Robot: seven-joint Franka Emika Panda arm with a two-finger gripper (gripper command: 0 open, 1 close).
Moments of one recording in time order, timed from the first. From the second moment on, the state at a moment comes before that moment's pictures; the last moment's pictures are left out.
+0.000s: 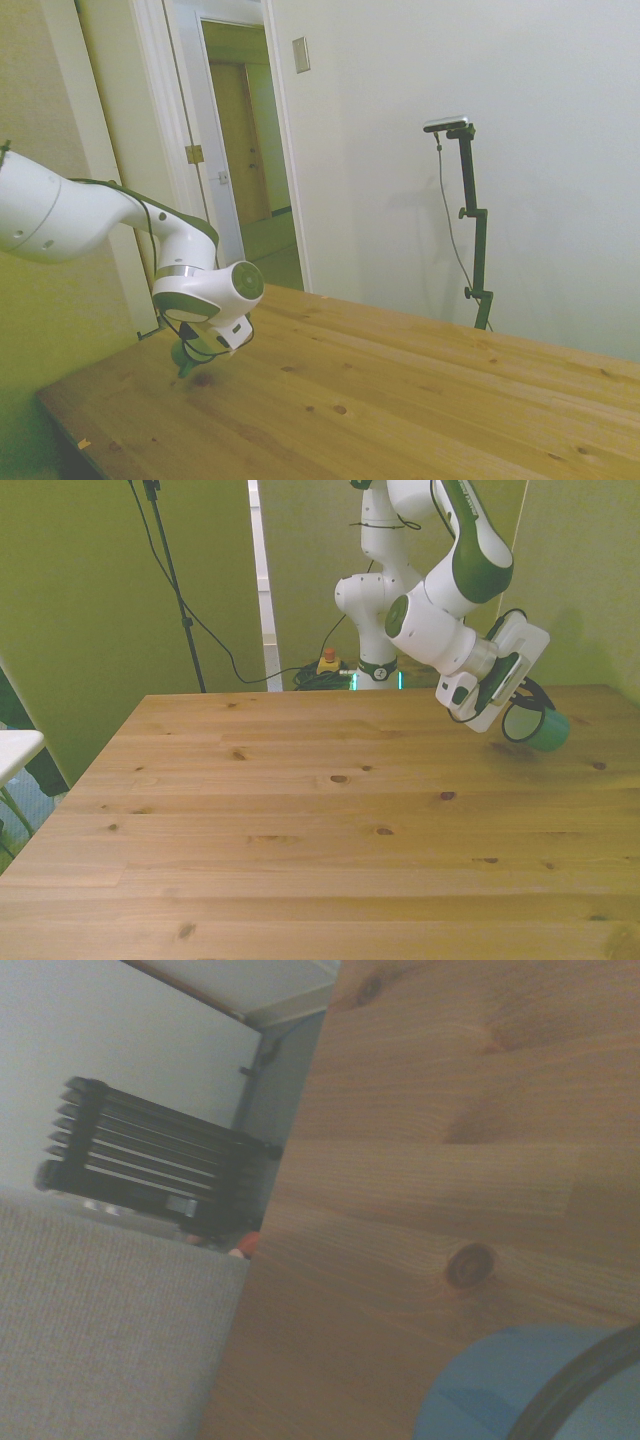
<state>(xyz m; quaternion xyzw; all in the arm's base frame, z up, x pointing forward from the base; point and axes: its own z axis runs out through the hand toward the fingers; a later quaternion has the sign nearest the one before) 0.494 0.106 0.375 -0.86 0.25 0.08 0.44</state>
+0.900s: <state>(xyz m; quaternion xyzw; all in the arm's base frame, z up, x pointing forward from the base) 0.427 0.150 0.465 -0.94 0.28 -0.05 0.17</state>
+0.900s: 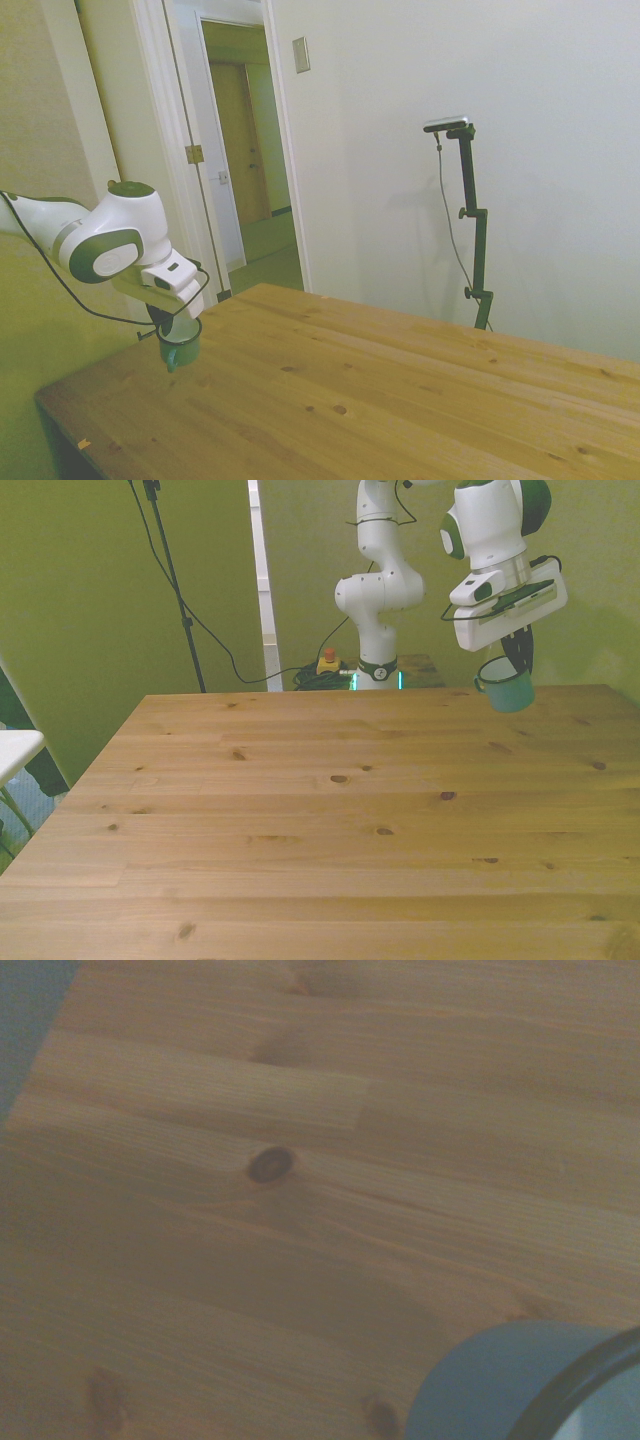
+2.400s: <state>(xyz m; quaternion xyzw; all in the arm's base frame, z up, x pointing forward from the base) 0.441 0.153 0.387 -0.93 0.35 -0.06 0.05</state>
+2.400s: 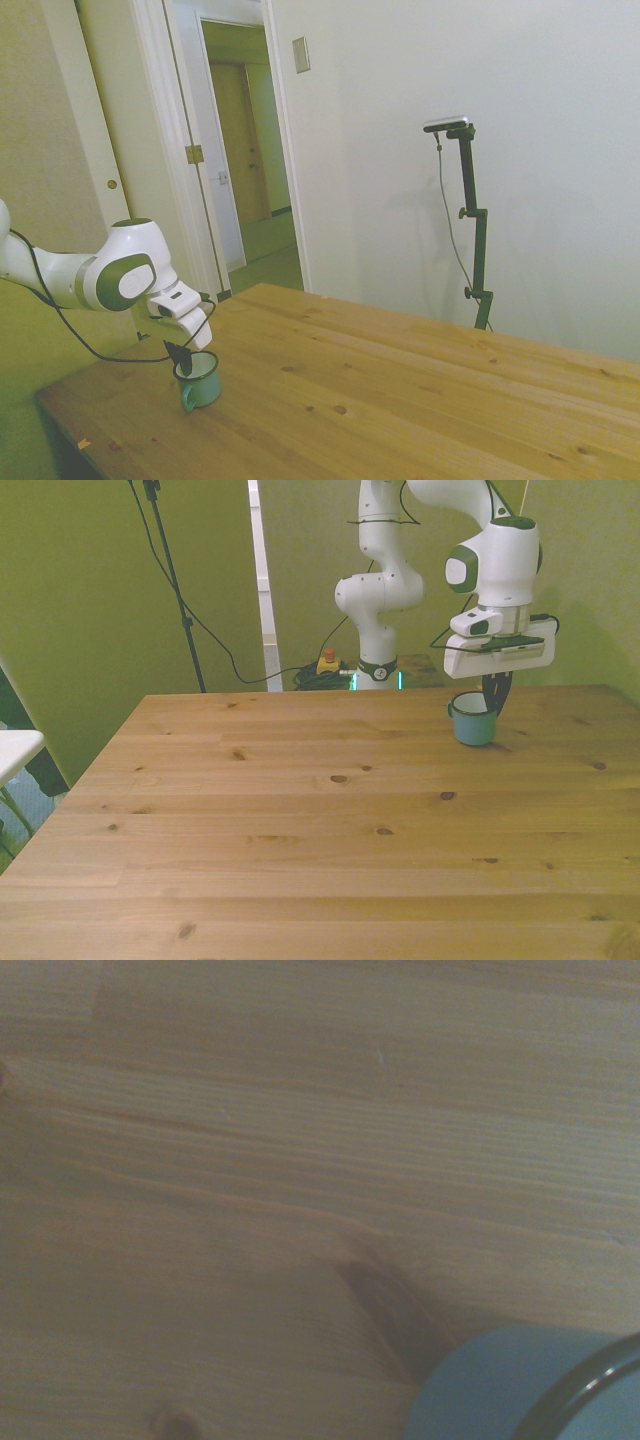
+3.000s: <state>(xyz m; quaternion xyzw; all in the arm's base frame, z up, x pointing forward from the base) 0.441 0.151 0.394 -0.93 0.35 -0.07 0.06</state>
